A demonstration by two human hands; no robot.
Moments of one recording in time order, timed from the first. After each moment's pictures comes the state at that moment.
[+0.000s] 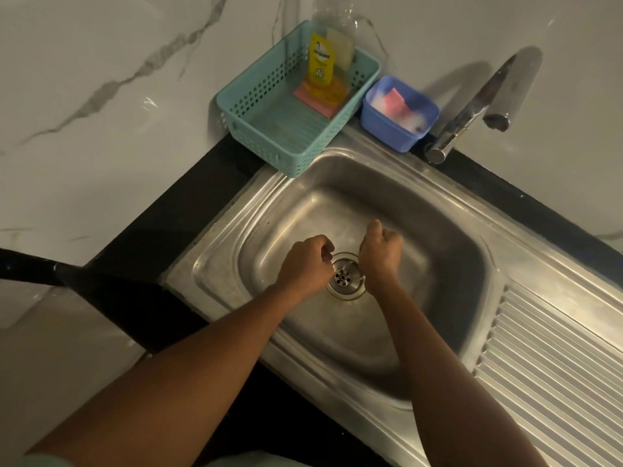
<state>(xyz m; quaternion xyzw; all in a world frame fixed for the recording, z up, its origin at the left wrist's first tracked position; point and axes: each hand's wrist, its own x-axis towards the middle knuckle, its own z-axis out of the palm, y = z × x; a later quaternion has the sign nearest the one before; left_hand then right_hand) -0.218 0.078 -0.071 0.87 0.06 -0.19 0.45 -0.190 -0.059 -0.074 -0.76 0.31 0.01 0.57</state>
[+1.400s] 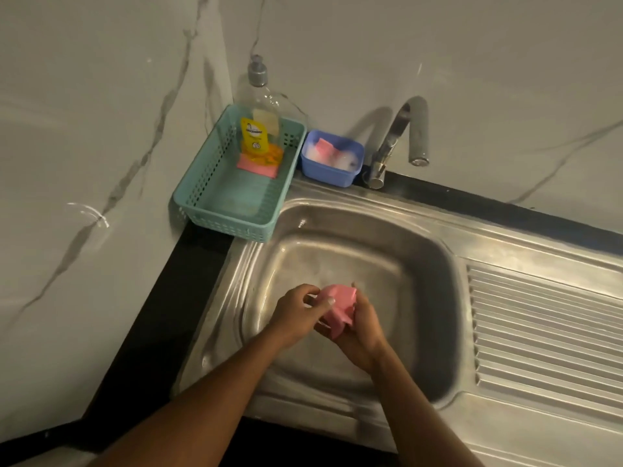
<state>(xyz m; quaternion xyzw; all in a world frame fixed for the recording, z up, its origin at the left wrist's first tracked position) -0.200 0.116 -0.059 0.81 -0.04 -0.32 0.49 -0.257 -0.021 -0.061 -0.34 0.37 0.13 0.85</state>
